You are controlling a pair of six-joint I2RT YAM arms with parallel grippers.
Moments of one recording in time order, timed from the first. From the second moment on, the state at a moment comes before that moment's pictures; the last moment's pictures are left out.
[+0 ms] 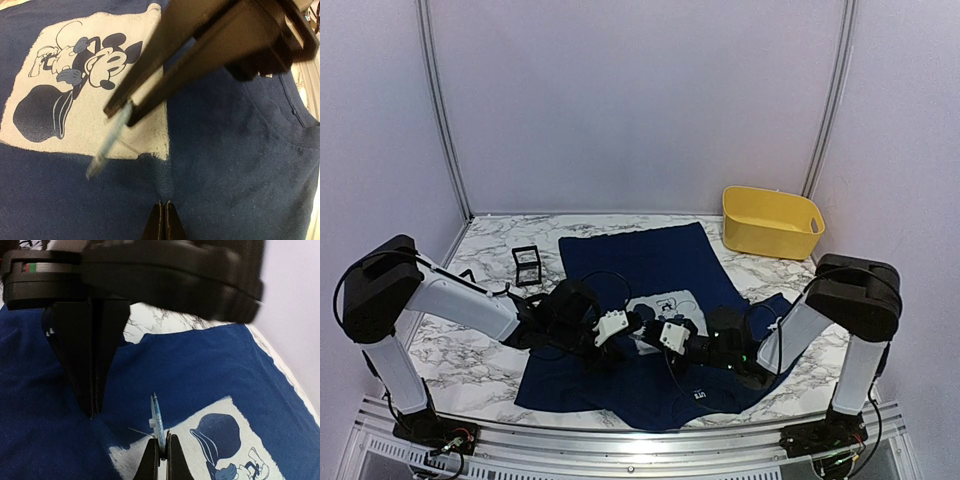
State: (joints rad) left arm -0.97 1.77 0.83 0.12 0.28 0.21; right arm 0.95 1.86 0.49 1.07 -0.15 -0.42
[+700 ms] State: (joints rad) left arm -0.96 1.75 0.83 0.13 0.32 0.20; right arm 1.05 1.98 0.49 1.22 0.00 -0.71
